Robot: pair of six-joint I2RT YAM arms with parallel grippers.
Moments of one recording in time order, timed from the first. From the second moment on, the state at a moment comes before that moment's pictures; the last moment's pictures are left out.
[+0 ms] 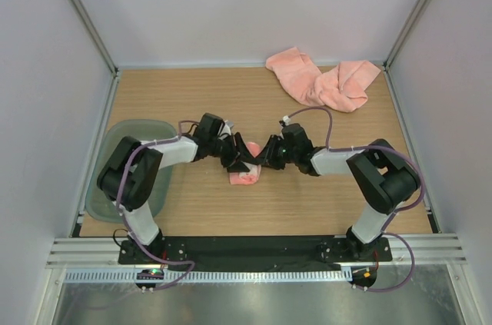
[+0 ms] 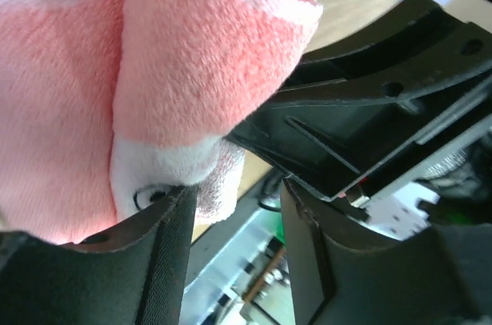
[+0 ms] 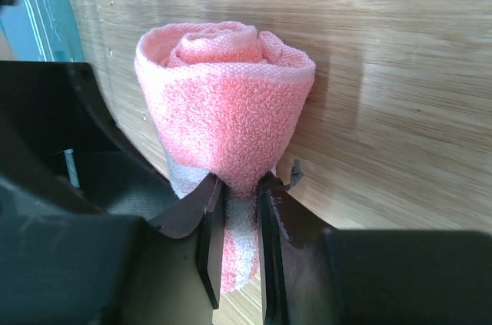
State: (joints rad) left arm -0.51 1.78 0.89 0.02 0.71 -1.03; right arm 0.57 1.71 0.71 0.31 -0.32 0.92
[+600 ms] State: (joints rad) left arm -0.56 1.62 1.00 -0.56 0.12 -0.75; right arm 0.60 1.71 0.75 0.24 -0.27 0.89
